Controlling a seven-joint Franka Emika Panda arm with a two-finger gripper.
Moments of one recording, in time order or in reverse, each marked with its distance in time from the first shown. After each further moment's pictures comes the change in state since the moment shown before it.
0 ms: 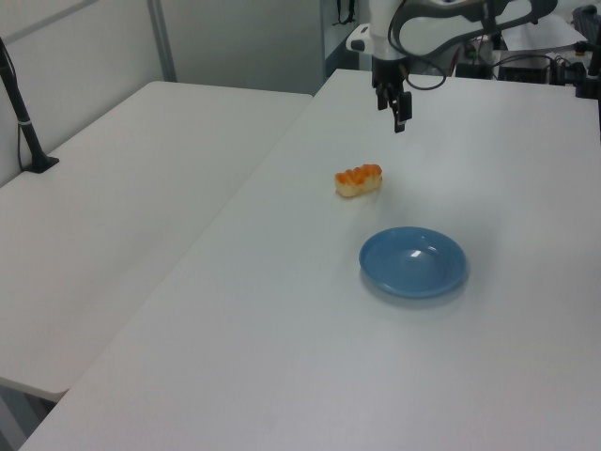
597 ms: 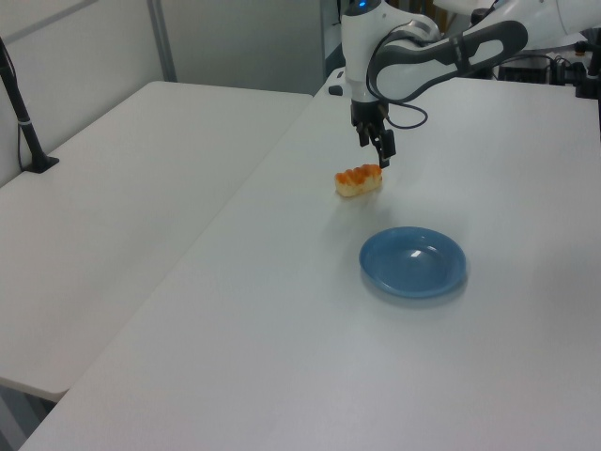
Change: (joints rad) arm 0.068 0.137 0.002 0.071 -0.006 0.001 -0.008
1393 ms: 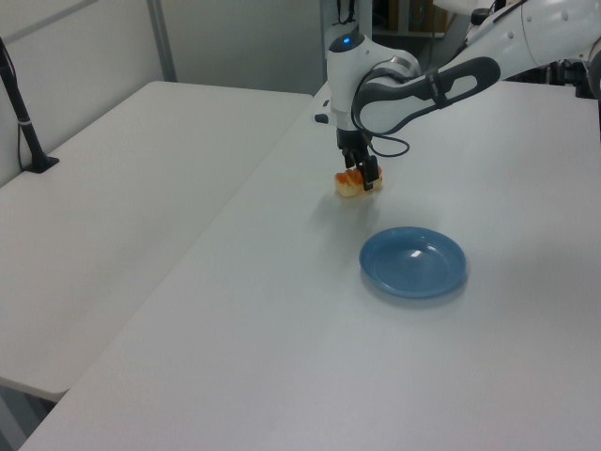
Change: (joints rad) arm -0.007 0.176 -0.003 0.125 0.000 0.075 0.010
